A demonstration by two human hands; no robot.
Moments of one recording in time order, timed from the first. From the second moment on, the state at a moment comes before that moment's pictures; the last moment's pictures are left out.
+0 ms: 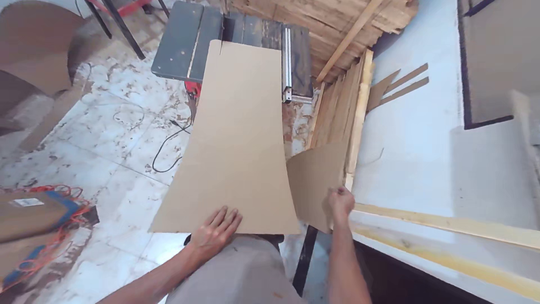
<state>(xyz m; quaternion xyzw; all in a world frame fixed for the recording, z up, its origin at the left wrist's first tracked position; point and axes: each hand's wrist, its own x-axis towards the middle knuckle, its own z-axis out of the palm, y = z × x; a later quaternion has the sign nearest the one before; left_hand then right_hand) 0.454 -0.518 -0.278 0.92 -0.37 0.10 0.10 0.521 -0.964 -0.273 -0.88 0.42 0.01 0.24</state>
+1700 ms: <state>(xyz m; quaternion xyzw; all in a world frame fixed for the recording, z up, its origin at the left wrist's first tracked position) 0.446 -0.507 -0.229 0.89 -0.44 0.12 0.06 0.556 -0.912 -0.316 -0.90 0.31 0.07 0.28</state>
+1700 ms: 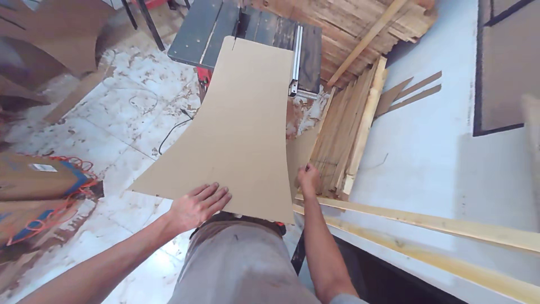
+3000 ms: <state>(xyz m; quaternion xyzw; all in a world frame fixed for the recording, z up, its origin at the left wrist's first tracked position) 0.593 -0.529 -0.267 0.90 -0.44 0.02 0.05 0.566 -0.982 -0.304 -0.88 0.40 0.04 0.25</state>
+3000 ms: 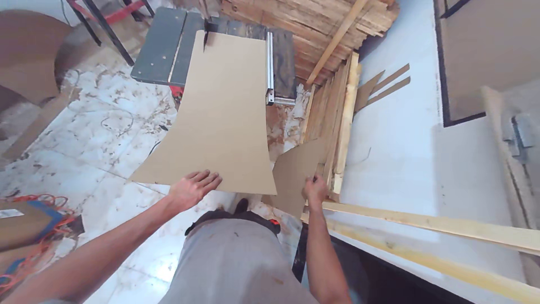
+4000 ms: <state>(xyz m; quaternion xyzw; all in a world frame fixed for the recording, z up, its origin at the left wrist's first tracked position) 0.893 -0.550 -0.365 0.89 -0.43 -0.08 0.12 0.741 -1.054 -0.274 -0.85 0.48 -0.04 0.19</state>
